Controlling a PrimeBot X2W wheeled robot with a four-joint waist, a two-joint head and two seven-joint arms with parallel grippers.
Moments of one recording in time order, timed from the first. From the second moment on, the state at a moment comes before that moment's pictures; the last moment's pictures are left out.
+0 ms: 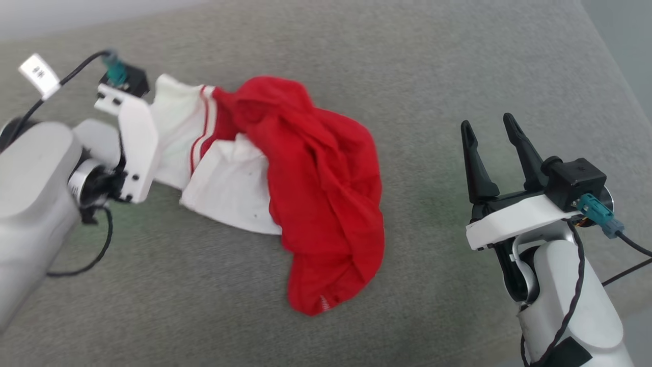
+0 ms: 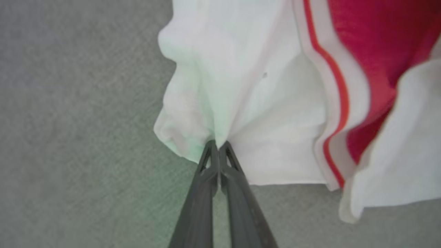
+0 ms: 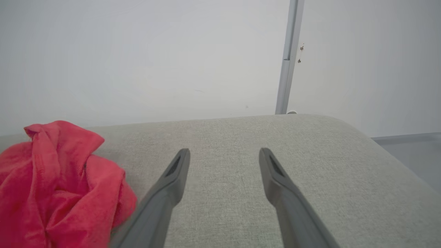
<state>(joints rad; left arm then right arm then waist) -1.10 0.64 -1.05 0.69 -0.96 -0.05 0.78 -0.43 -0.05 0.07 0.36 0.20 0.13 -0.26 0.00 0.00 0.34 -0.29</state>
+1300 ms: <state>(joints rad) -0.92 0.76 -0.98 0.53 -1.06 0.16 0.78 -0.40 -0.05 0.06 0.27 0.18 0.13 -0.17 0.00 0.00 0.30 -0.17</state>
